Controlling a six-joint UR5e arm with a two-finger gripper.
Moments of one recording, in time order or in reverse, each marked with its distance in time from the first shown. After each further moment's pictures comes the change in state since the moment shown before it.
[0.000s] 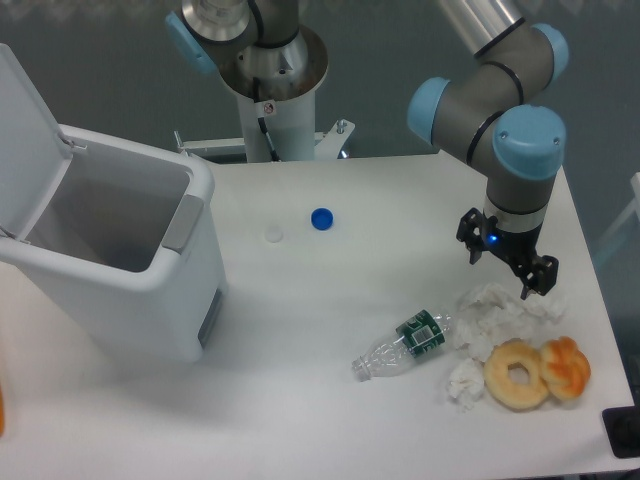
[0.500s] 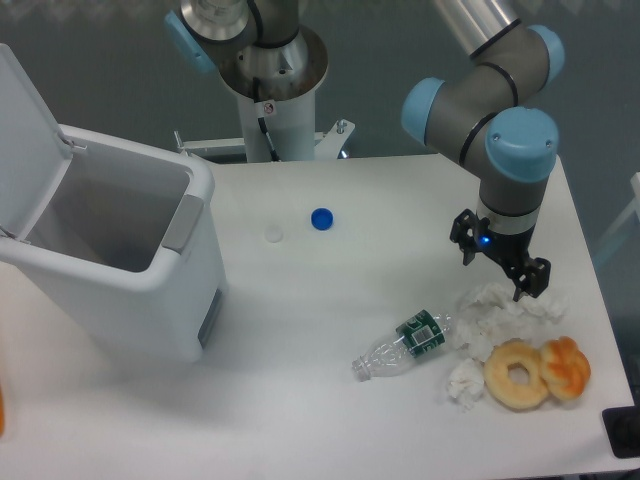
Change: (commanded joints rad) arm -0.037 0.011 -0.014 0.000 0.032 0.000
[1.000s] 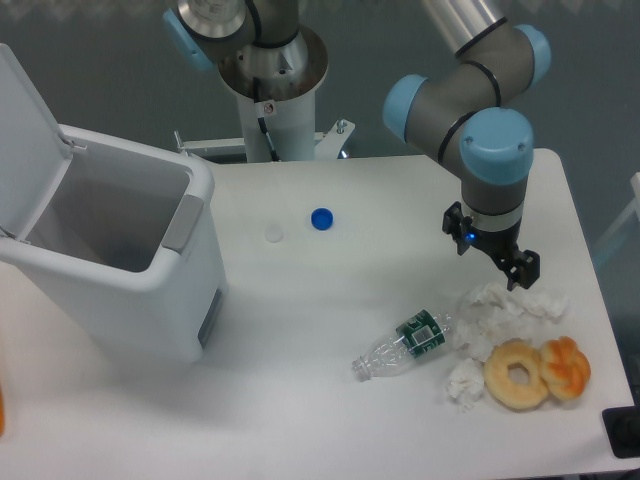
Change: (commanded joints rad) arm -0.044 0.060 -0.038 -0.012 0.083 -0.187
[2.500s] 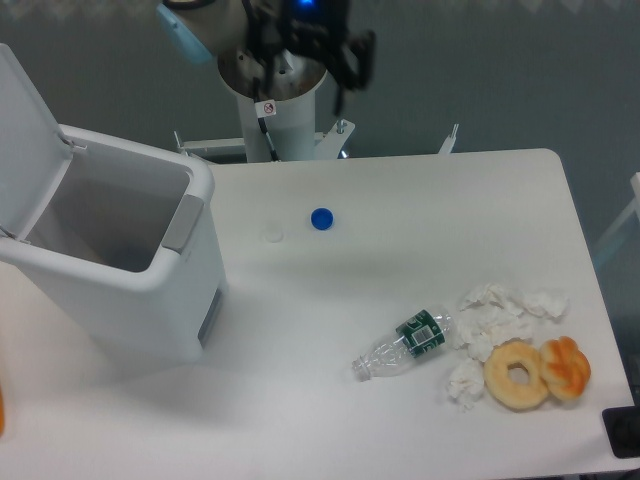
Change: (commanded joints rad) arm -0.133 0.727 -0.054 -0.621 -0.506 -0.603
